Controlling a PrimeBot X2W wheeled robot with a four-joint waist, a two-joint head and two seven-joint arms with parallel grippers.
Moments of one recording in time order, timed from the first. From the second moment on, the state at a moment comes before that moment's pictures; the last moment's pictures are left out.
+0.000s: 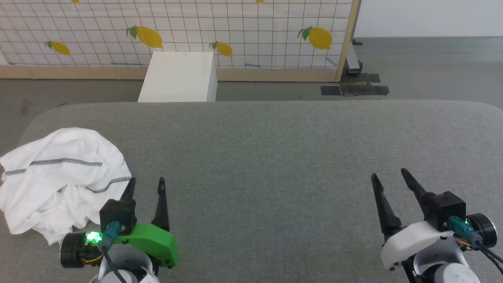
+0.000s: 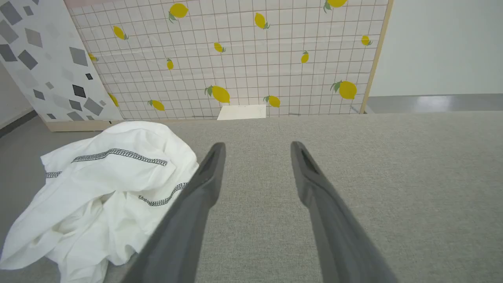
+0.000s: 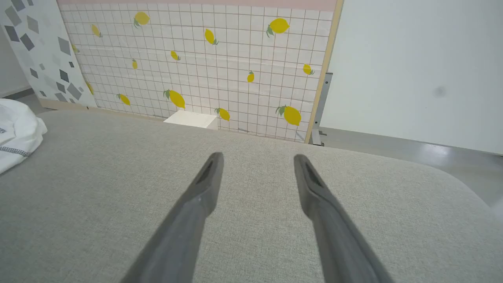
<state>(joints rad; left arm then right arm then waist) -0.01 0.05 -0.01 0.00 -0.01 -0.01 0.00 0.00 -0.05 0.00 0.01 0.01 0.13 0.00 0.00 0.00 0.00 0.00</state>
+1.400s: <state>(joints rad) -0.01 0.05 -0.02 0.03 -0.06 0.02 -0.08 0.02 -0.05 -0.01 0.07 0.10 0.13 -0.08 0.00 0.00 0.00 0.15</state>
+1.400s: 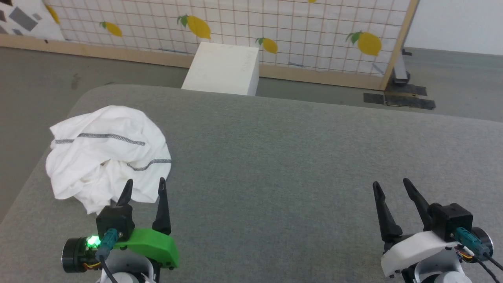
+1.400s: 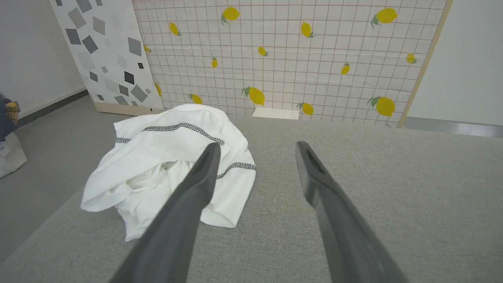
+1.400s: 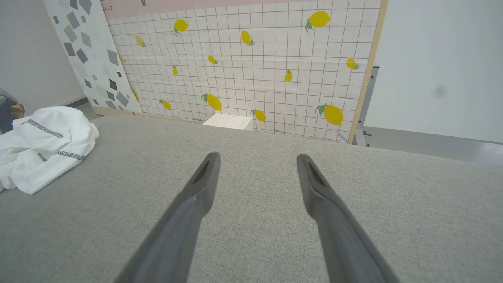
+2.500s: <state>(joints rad) 0.02 0.05 -0.02 0.06 -0.10 0.05 -0.15 0.04 -0.05 0.01 0.13 0.18 0.13 -0.15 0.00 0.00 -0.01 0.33</state>
